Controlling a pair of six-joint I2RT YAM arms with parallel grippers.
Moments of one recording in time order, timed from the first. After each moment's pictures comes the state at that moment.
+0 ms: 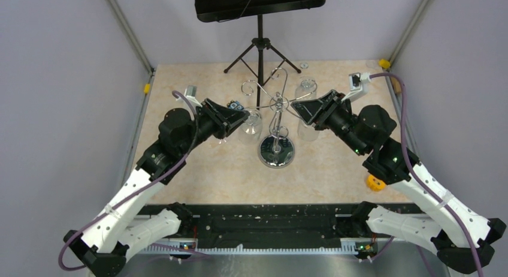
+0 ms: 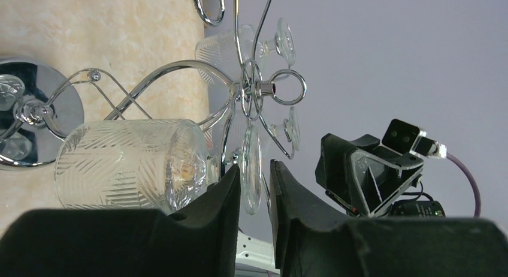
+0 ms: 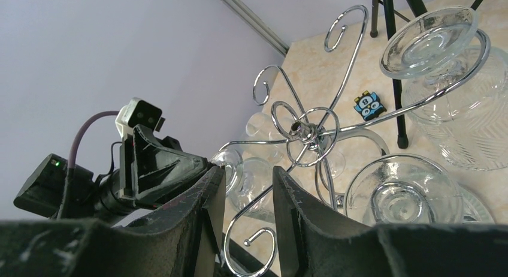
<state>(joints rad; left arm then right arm) -0.61 0.86 0.99 -0.23 0.13 -1.31 0.81 0.87 1.11 -0.22 0.17 0.78</state>
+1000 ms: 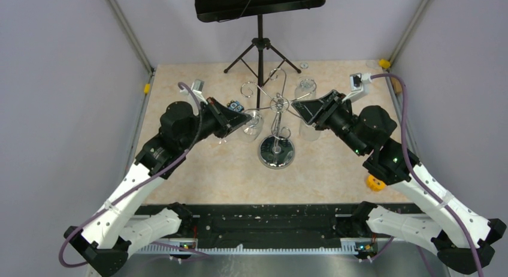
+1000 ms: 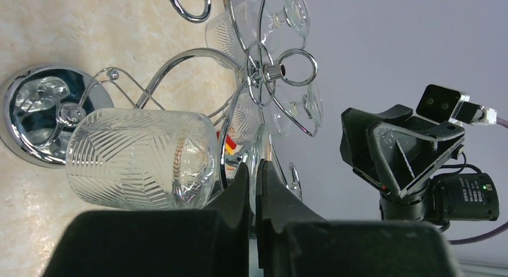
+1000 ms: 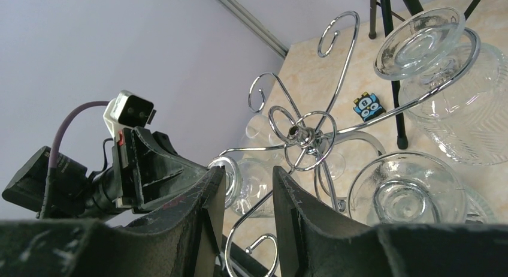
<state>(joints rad) -0.61 0.93 1.10 -0.34 0.21 -1.13 0.81 0.86 1.11 -0.22 0.19 0.79</state>
